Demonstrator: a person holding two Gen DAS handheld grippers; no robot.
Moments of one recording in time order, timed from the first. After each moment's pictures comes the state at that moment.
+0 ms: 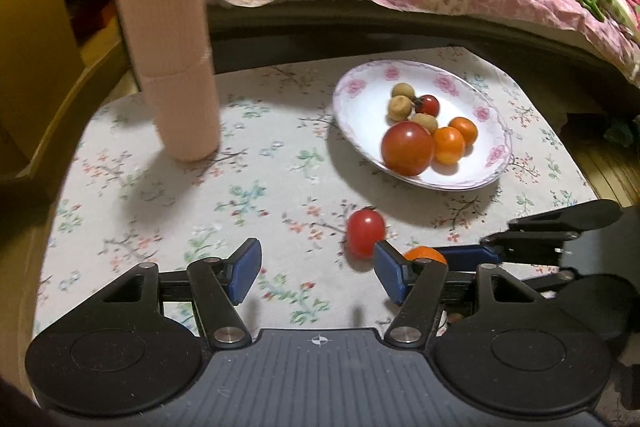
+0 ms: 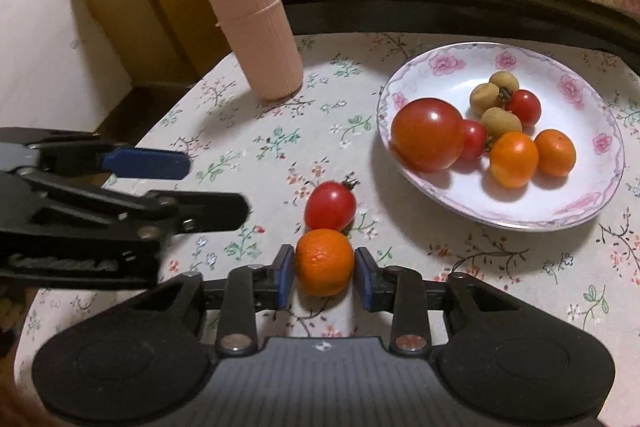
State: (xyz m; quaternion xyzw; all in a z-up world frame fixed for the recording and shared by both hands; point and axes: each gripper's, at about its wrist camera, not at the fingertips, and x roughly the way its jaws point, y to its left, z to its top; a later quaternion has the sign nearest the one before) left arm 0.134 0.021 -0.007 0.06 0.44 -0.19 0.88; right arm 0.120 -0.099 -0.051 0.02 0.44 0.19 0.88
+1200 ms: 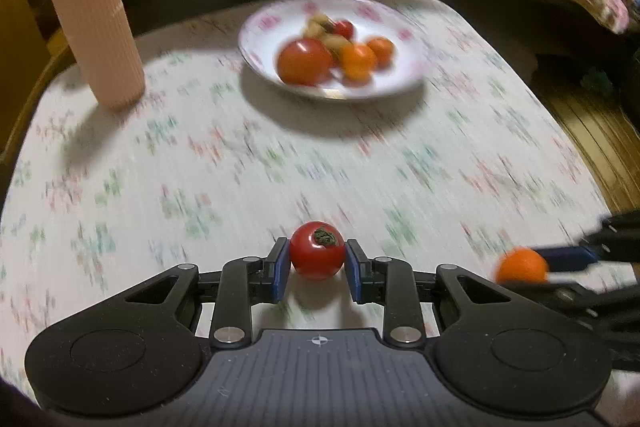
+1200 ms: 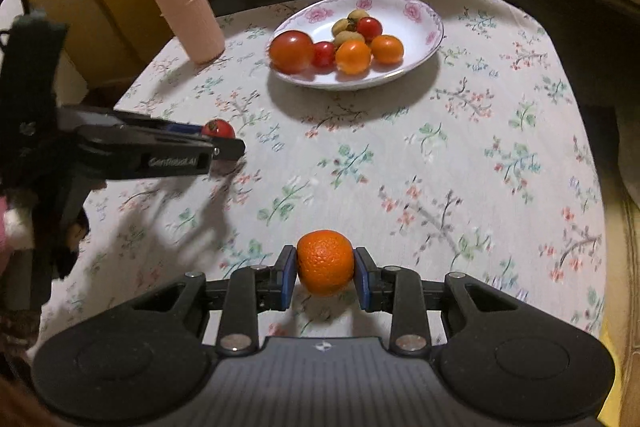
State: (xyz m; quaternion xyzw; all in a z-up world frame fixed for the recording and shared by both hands) left arm 0.064 -0.025 -0.028 0.09 0.48 -0.22 0.85; right arm 0.009 -0.174 -0.032 0.05 0.48 0.10 0.87
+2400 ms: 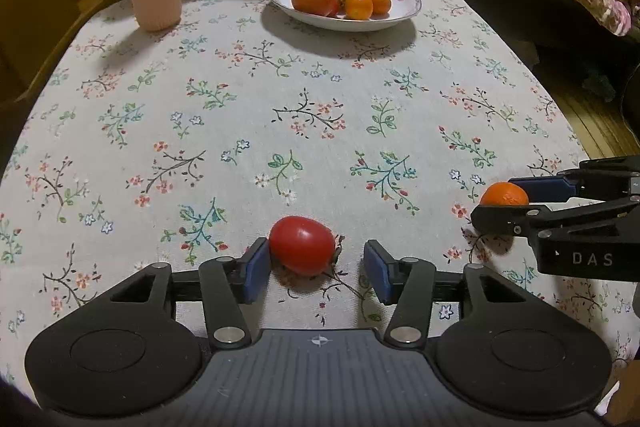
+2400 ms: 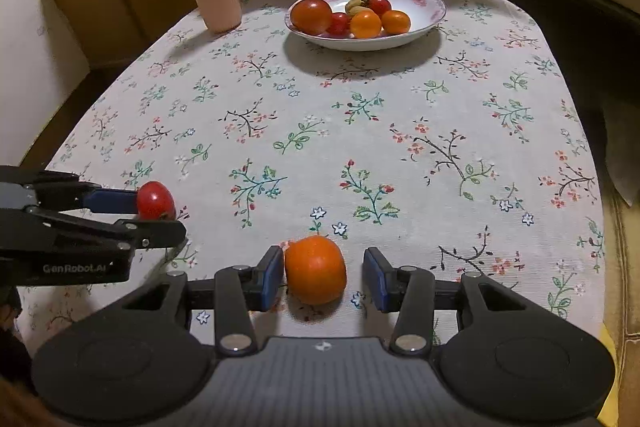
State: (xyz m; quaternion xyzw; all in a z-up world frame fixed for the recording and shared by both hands) left arm -0.006 0.005 -0.036 0.06 0.48 -0.19 0.85; right arm -0.043 -0.158 -0.053 0.01 0.45 0.09 0.89
